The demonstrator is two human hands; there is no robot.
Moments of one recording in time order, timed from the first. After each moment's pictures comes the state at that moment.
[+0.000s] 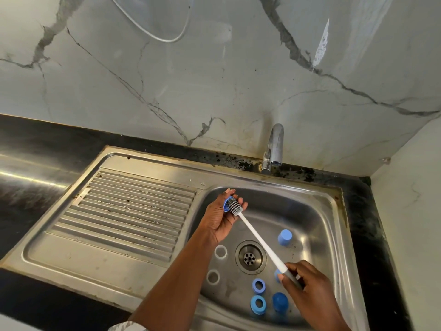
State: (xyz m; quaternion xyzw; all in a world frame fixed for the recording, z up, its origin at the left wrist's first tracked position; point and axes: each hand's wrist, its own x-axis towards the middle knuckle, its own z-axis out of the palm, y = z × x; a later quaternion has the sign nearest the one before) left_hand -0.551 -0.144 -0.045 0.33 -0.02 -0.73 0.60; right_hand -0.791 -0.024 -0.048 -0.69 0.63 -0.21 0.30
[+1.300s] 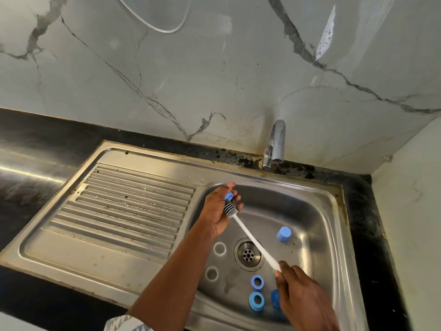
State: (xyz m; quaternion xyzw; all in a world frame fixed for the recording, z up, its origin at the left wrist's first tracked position) left_hand -0.547 -0.156 -0.049 0.44 -0.09 -0.69 0.57; right_hand -0.772 -0.018 -0.061 -0.79 0.58 -0.16 0.07
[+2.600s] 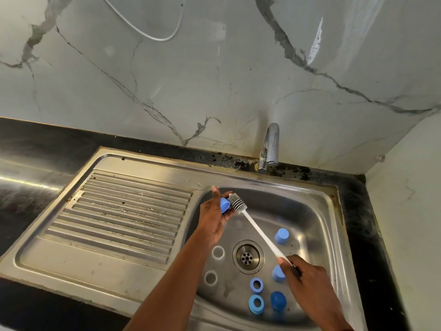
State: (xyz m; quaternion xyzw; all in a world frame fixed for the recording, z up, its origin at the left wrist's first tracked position) left_hand -0.553 -0.142 -0.045 0.50 -0.11 -0.62 0.59; right_hand -0.789 -0.033 -0.045 -0.70 0.64 -0.19 0.25
